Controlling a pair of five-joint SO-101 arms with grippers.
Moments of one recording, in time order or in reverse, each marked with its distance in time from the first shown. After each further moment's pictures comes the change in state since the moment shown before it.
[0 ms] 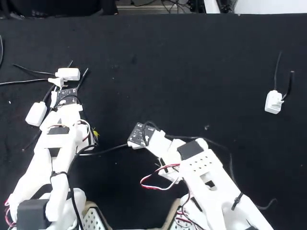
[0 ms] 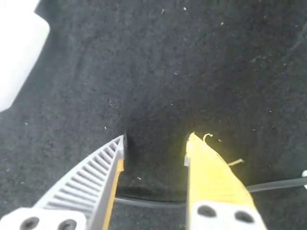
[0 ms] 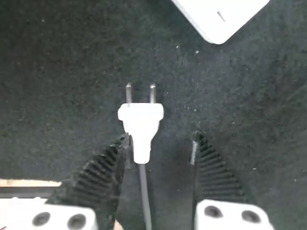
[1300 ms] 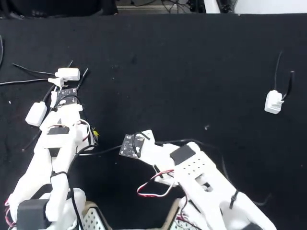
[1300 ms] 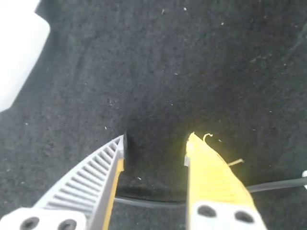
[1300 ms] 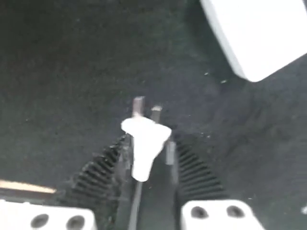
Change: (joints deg) left arm 0.0 0.0 0.0 0.0 0.0; right arm -6.1 1.4 2.5 -4.7 4.8
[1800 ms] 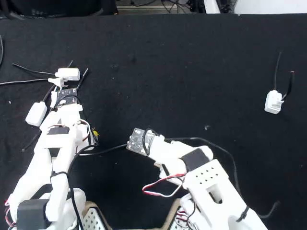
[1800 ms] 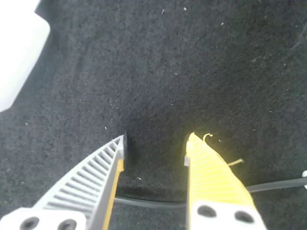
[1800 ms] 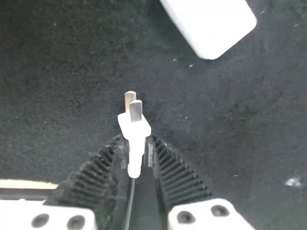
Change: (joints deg) left arm 0.0 0.0 0.0 0.0 0.0; right arm 4.9 -12.6 1.0 6.2 0.2
